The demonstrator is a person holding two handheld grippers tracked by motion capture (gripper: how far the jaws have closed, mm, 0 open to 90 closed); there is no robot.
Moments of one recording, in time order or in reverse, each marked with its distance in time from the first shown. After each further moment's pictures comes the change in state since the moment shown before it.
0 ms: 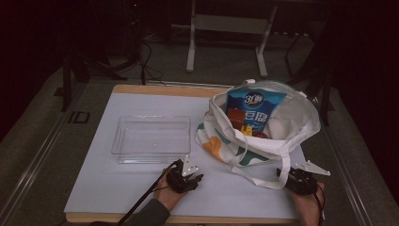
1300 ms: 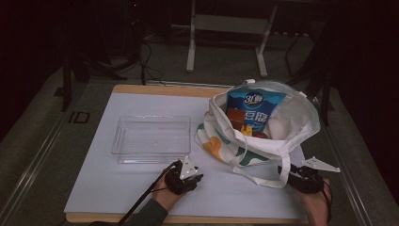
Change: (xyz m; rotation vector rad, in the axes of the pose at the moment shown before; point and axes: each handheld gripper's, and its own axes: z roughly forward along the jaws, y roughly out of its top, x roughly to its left) left arm 0.000 0.003 -0.014 -0.047 -0.033 0.052; right arm 0.001 0.023 -0.027 -0.023 0.133 -0.012
